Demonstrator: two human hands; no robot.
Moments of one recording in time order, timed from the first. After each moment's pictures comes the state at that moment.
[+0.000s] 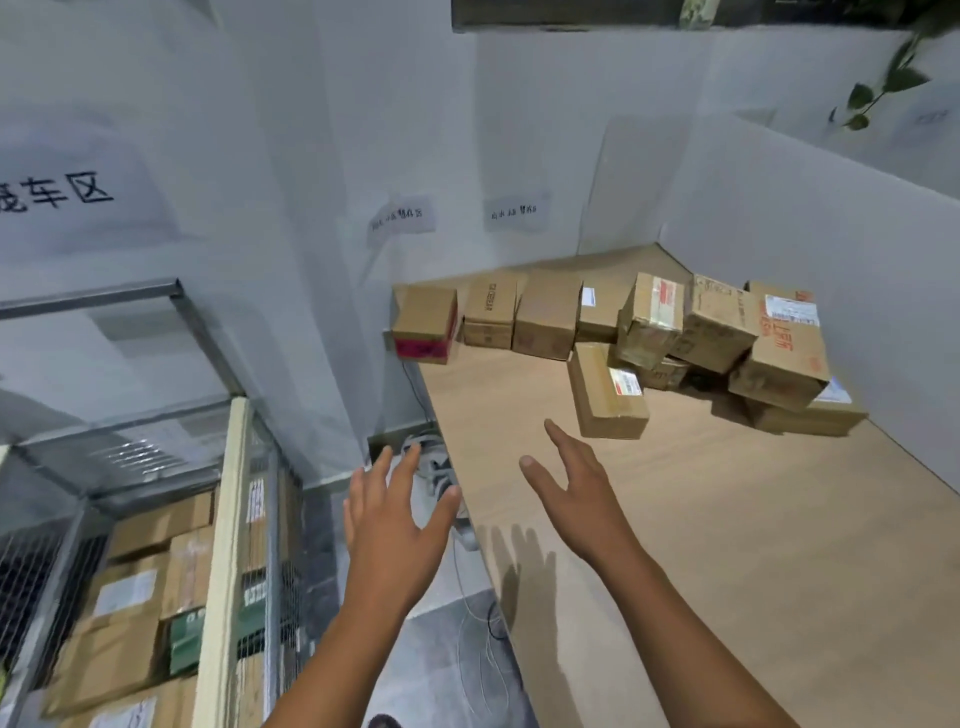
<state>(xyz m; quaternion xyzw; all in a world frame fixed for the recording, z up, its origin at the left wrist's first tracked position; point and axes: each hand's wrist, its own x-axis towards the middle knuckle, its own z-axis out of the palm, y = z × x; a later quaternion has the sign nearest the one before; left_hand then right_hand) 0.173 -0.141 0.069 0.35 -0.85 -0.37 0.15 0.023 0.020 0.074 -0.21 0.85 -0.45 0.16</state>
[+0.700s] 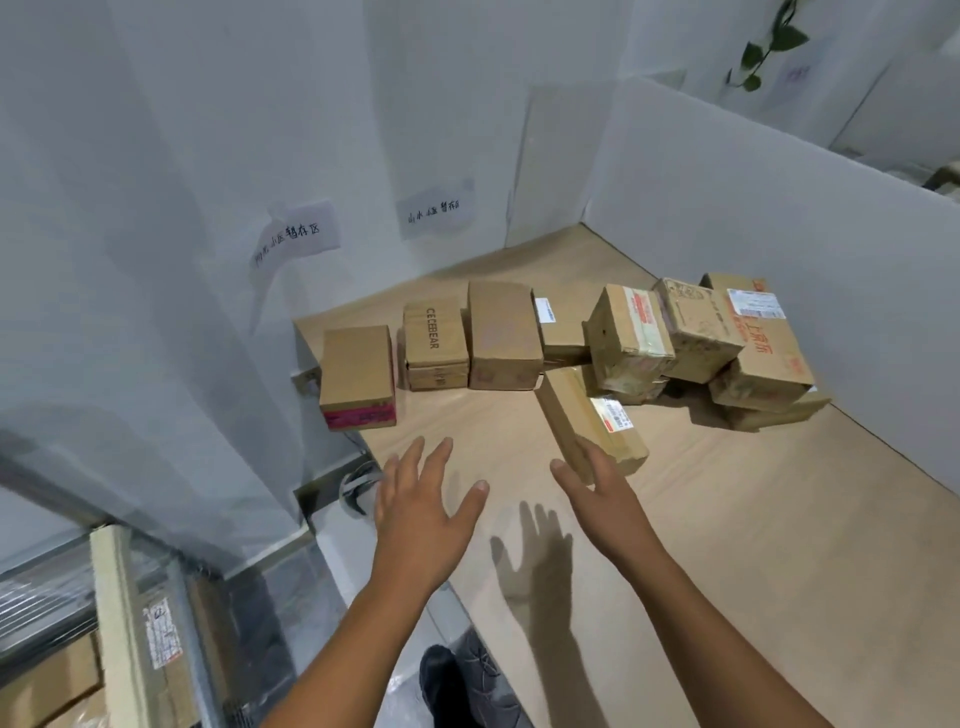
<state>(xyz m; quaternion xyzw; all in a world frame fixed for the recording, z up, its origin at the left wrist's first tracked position) -0.032 -0.279 0.045 0.19 -0.90 -0.39 0.02 -0.112 -0.074 0.063 0.00 0.89 -0.44 0.14</state>
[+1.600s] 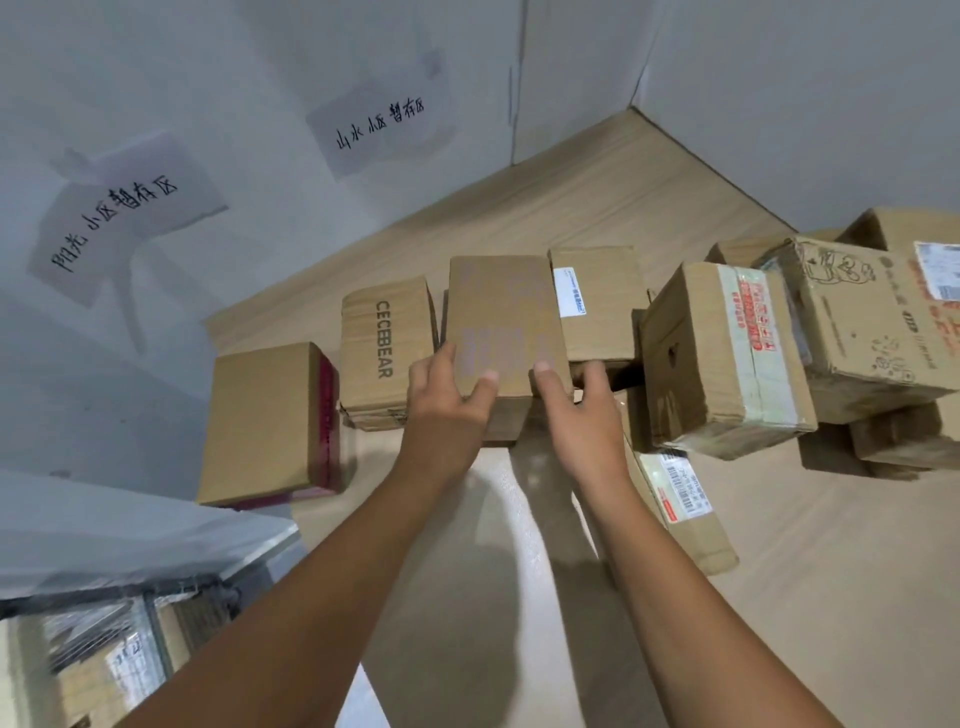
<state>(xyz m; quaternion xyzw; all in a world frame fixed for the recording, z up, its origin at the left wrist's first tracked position) -0.345 -0.292 -0.024 0.26 -0.82 -0.51 0.01 -0.383 -0.151 -0.041 0.11 0.82 -0.55 0.11</state>
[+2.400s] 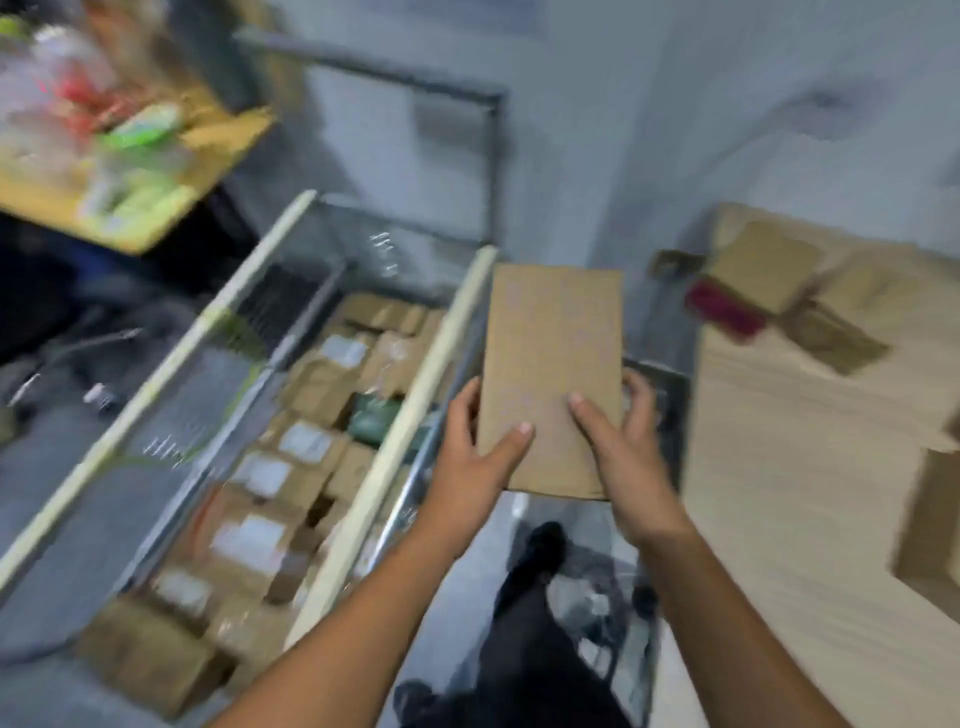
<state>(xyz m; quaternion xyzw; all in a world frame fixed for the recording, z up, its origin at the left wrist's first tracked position) 0.217 -0.273 0.016 0.49 -0.49 -0.63 0.34 0.057 -0.233 0.017 -0.27 0.68 -0.53 0.42</state>
